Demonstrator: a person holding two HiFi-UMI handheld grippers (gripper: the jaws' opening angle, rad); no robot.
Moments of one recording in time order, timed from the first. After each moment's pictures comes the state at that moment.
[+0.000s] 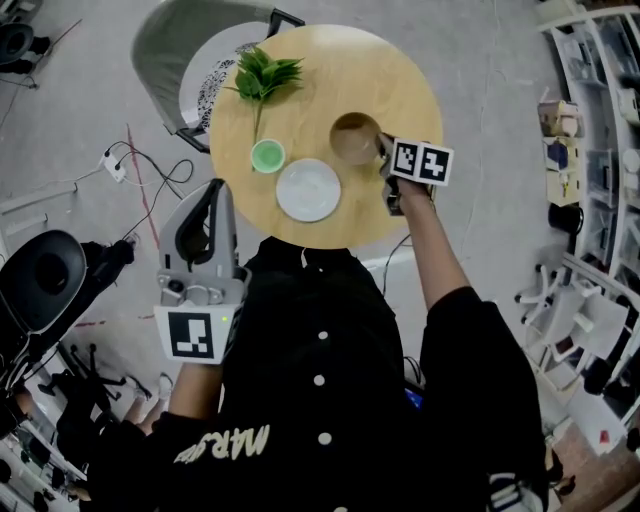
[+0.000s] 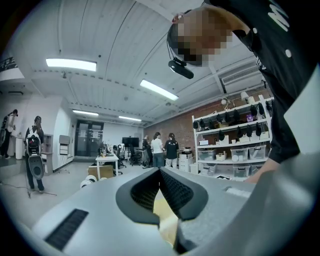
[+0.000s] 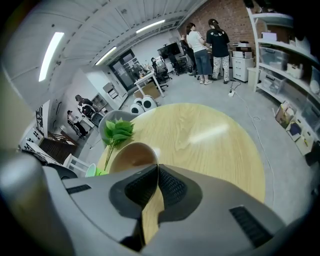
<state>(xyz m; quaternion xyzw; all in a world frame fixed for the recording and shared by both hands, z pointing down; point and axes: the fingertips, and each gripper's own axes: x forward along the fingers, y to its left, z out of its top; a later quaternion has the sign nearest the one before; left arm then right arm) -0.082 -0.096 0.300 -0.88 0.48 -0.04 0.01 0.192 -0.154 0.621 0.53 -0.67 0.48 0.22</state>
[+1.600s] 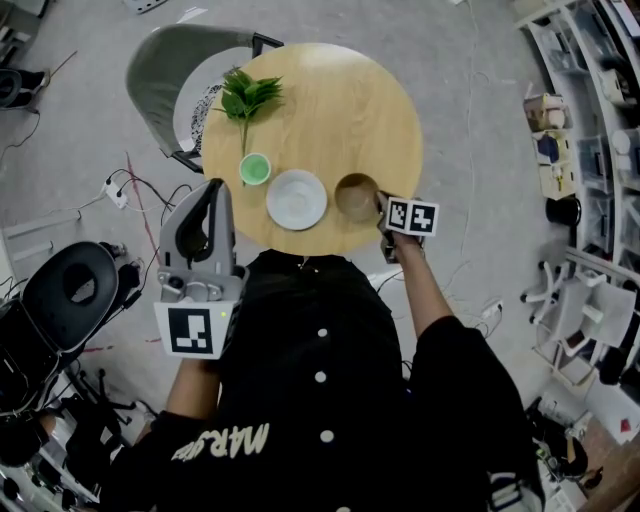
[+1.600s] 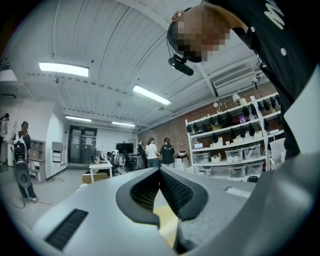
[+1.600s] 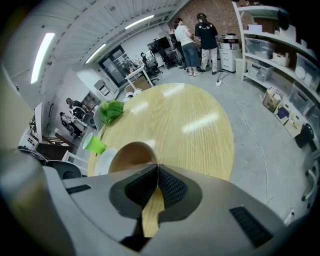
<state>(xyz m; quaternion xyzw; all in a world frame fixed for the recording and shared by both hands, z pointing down) -0.049 -0.087 0.269 -0.89 0.45 -0.03 0.05 0.233 -0.018 0.659 0.54 -0.63 0.51 0.23</state>
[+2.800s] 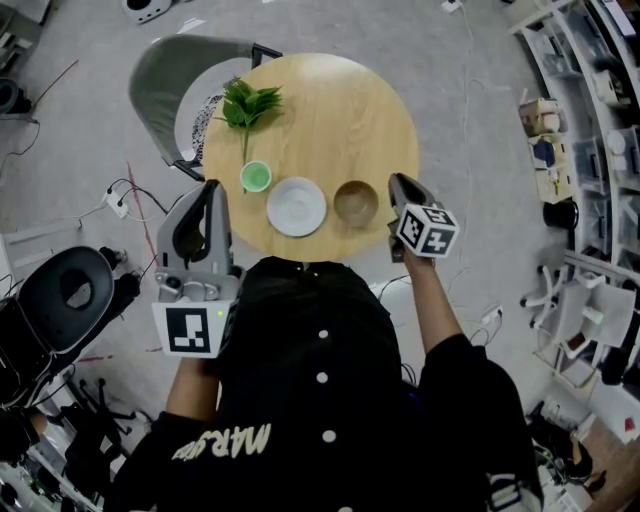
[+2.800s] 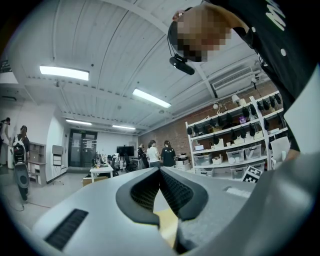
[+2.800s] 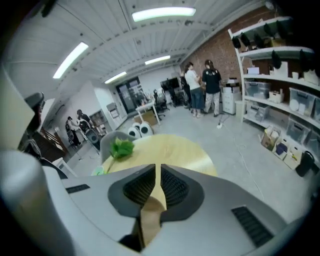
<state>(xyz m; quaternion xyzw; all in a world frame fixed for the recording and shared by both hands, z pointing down) -0.055 -0.078 0.253 -0.89 0.46 -0.02 0.06 0.254 -0.057 0.535 0.62 -0.69 0.34 0.15</state>
